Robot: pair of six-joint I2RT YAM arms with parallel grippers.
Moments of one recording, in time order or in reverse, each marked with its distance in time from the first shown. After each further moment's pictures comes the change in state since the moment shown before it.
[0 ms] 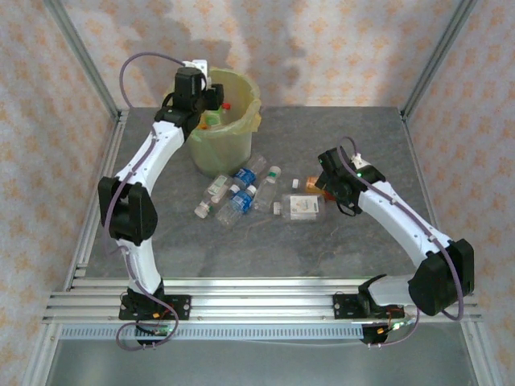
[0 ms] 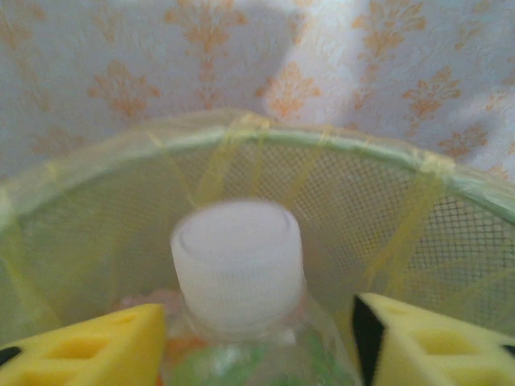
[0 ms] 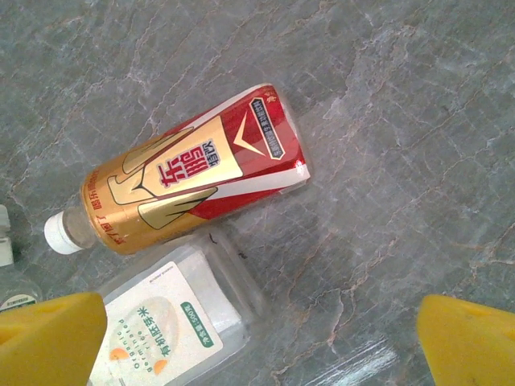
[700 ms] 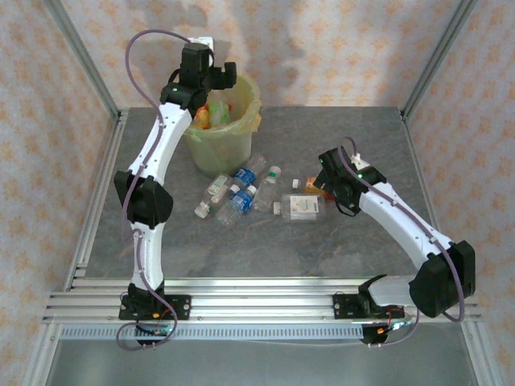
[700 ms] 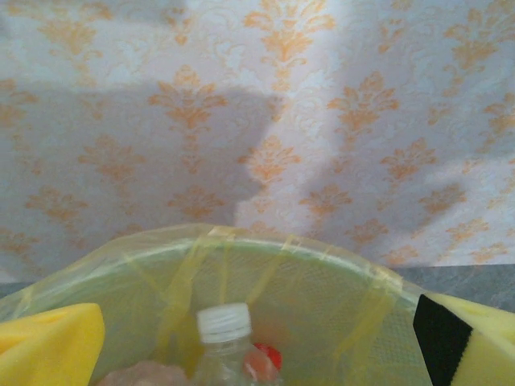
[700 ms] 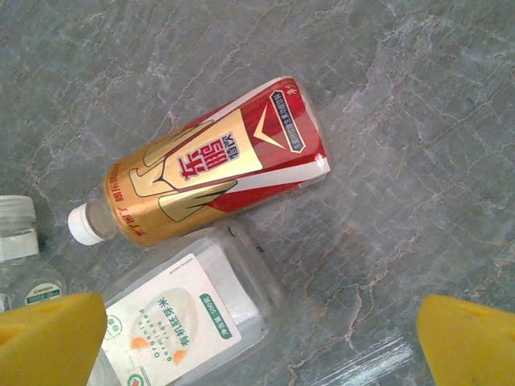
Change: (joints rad) left arm -0.021 0.214 0.520 -0.293 -0.057 -0.026; right arm 0.000 -0.013 -0.008 0.024 -0.032 0.002
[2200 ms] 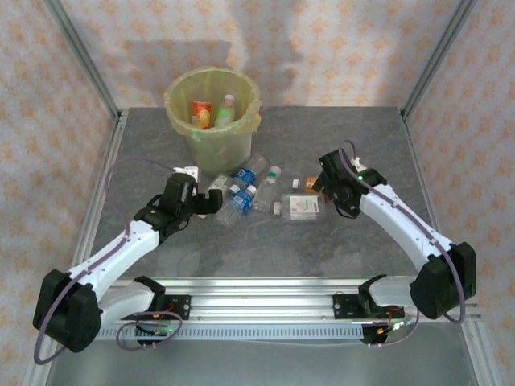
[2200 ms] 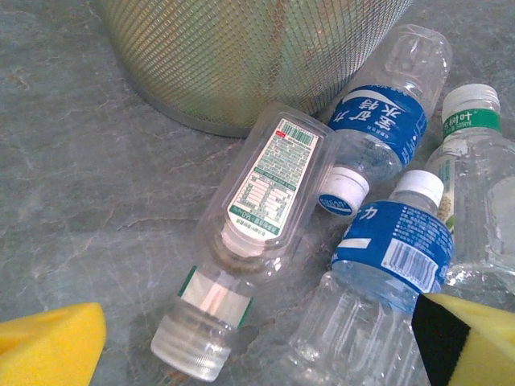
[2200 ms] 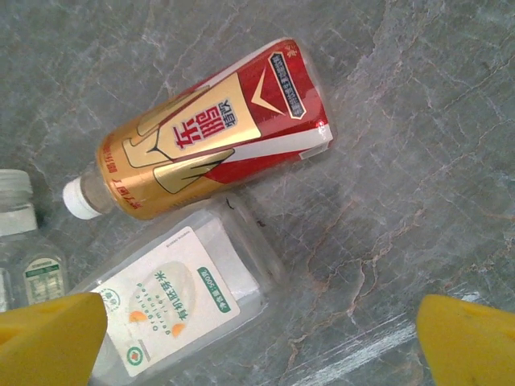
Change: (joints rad) left arm -0.156 -1.042 -1.705 0.330 0.060 -0.194; right arm 0.001 -0.019 -0.020 -0.014 -0.050 0.018
